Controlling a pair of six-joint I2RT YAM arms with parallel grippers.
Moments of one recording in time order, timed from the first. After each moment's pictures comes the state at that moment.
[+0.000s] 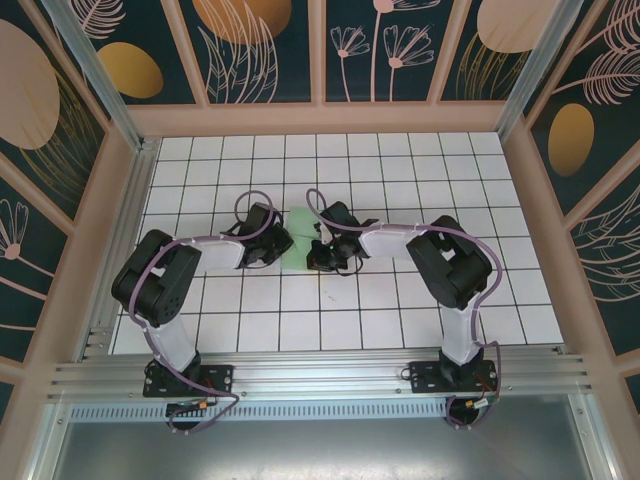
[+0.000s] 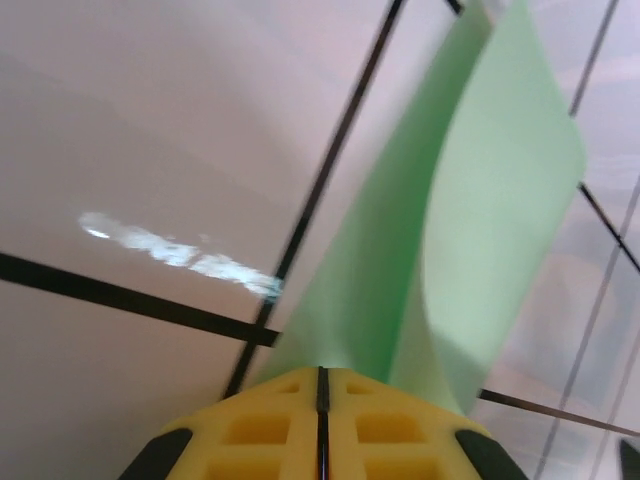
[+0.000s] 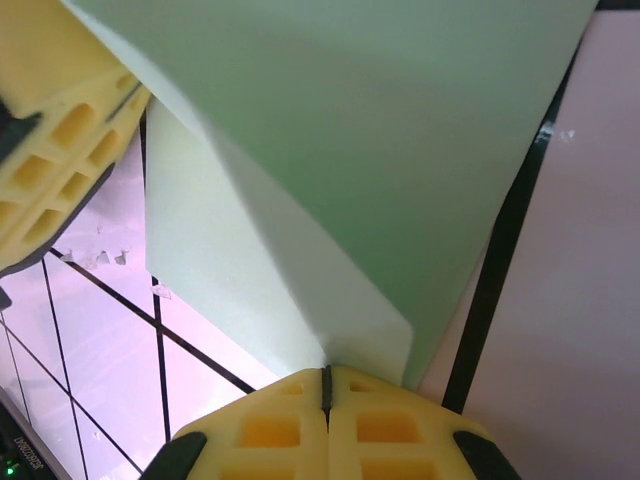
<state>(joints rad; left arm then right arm) -0.50 1.78 0.83 0.08 0.13 -1.15 0.73 1.95 1.12 -0.24 -0.44 0.68</state>
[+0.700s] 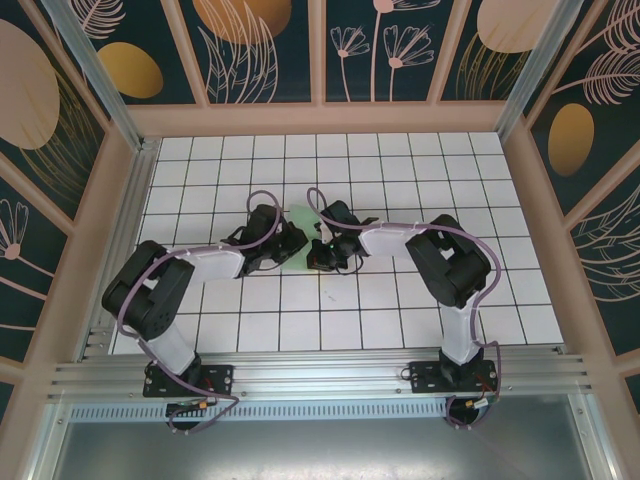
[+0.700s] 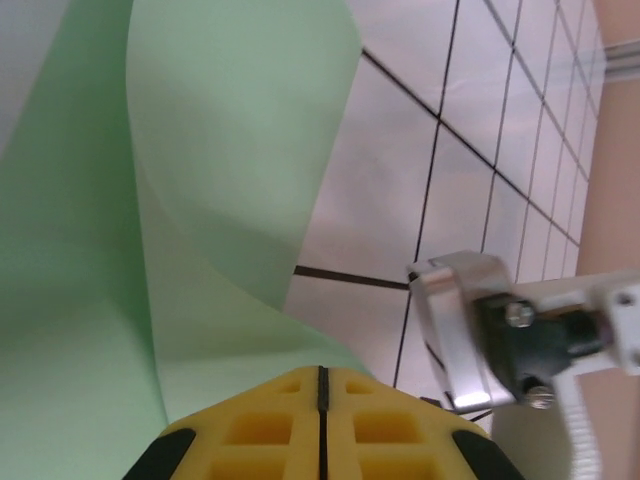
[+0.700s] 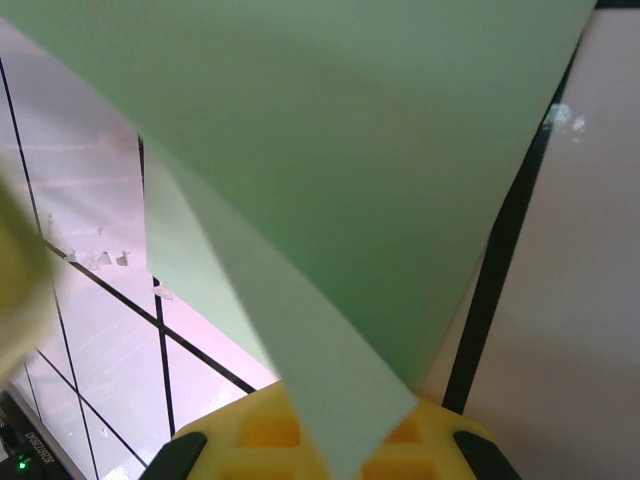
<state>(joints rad) -0.57 1.71 0.78 0.22 0.25 -1.12 0.72 1.97 1.13 -0.26 -0.47 0.69</state>
